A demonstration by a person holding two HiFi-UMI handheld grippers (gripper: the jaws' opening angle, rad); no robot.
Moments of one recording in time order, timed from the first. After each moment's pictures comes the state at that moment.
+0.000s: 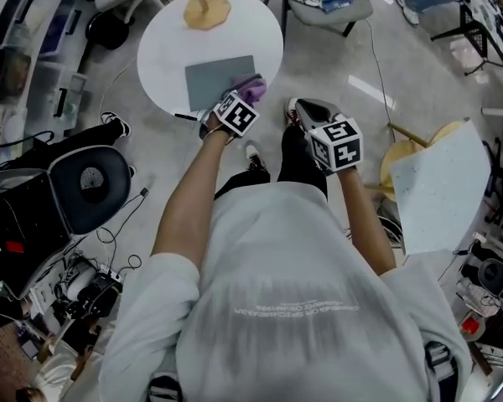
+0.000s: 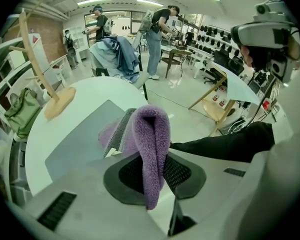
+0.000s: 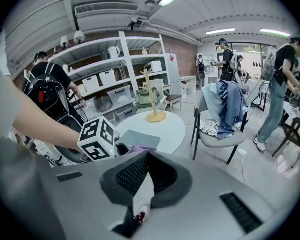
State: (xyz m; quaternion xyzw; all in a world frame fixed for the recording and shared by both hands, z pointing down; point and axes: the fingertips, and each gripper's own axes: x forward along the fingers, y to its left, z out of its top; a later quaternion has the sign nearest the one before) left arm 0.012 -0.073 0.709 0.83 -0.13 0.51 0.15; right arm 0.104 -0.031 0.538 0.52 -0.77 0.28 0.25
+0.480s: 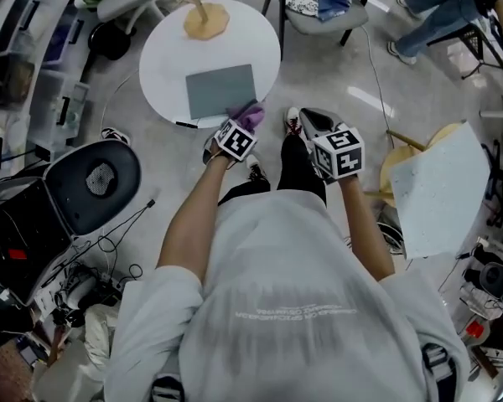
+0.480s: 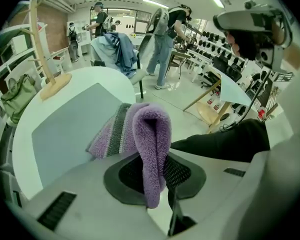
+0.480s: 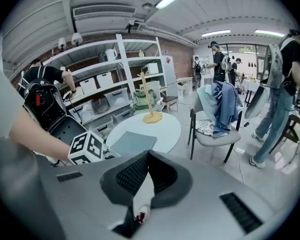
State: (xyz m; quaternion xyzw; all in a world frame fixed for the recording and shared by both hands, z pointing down) left arm 0.000 -0.018 0.728 0.84 -0.12 0.50 0.20; right arm 0.116 -0.017 0.535 0.54 -0.76 0.28 0.24
